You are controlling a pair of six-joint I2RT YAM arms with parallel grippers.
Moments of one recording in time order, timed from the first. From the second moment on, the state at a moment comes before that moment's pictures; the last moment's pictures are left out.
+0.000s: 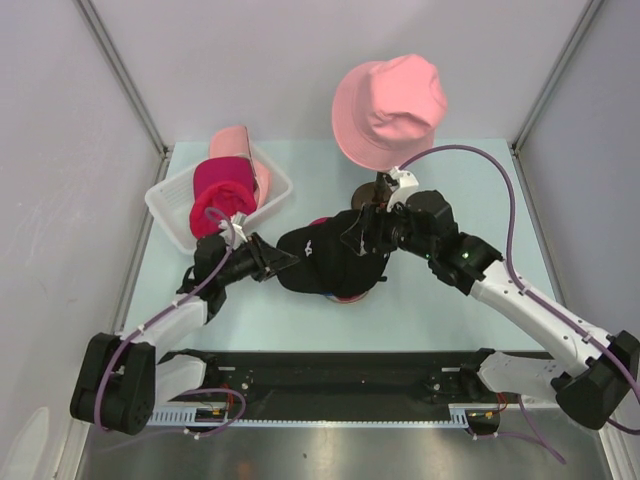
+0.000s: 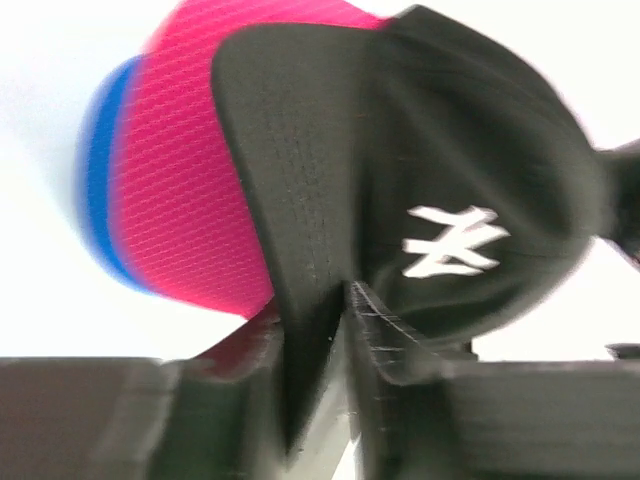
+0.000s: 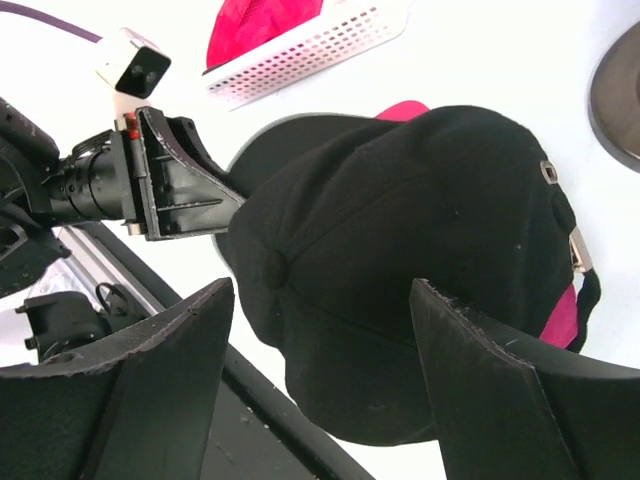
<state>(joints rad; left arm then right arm) -0.23 1.12 0.36 0.47 0.68 -1.00 0.72 1.14 1.07 -0.31 -0.09 0.48</state>
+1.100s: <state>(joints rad) -0.37 1.16 0.63 -0.06 0.28 -0.80 0.55 1.03 1.01 -0.35 -0.12 0.56</state>
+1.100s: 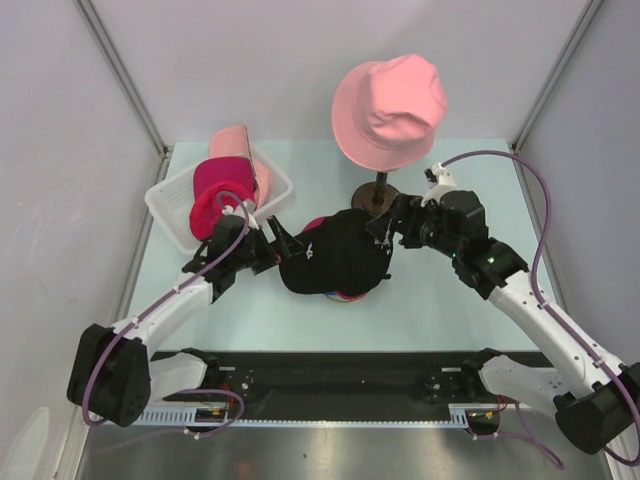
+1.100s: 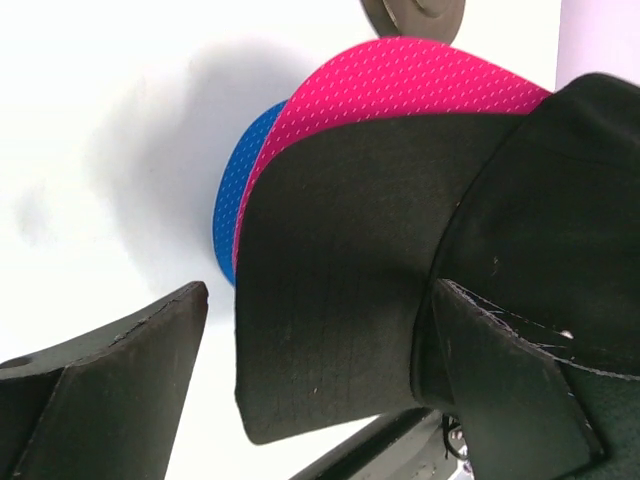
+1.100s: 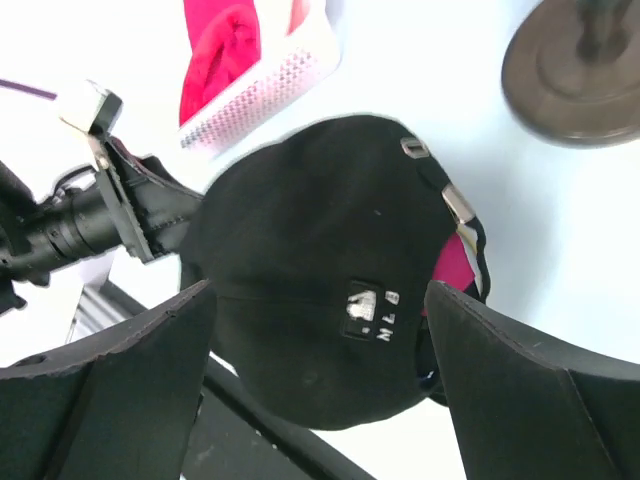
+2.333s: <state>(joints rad) -0.24 1.38 1.24 -0.46 -0.27 -0.35 0.40 0.87 0.86 -0.42 -0.19 0.61</state>
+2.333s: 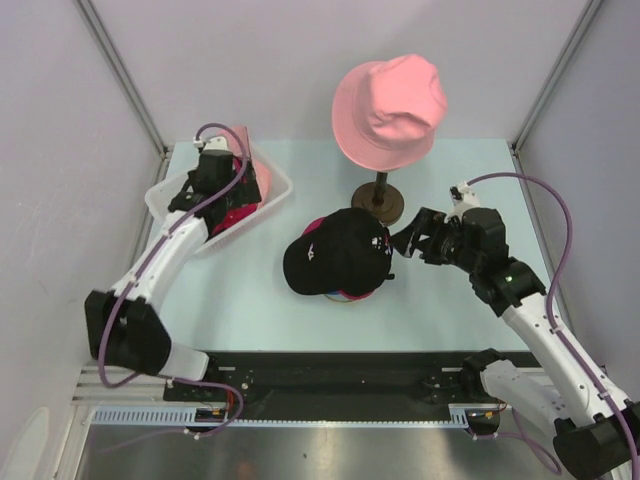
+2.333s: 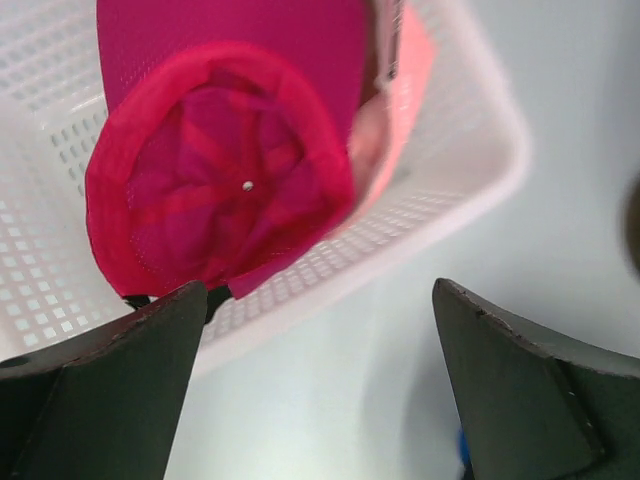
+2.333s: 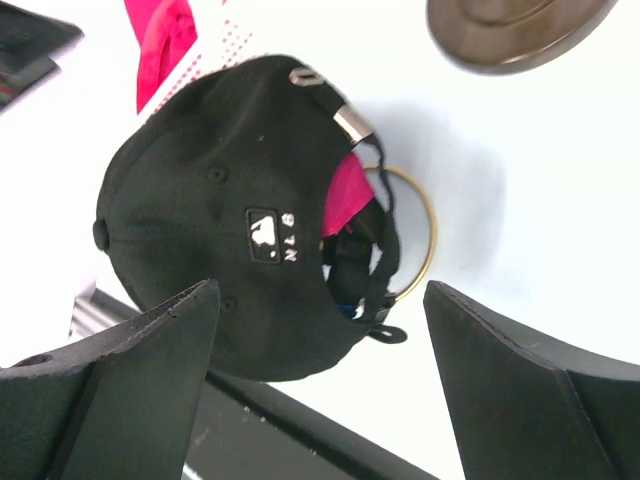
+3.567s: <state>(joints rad) -0.15 2.06 1.60 -0.44 -0.28 -0.22 0.28 0.98 0.94 -0.44 -0.17 0.59</state>
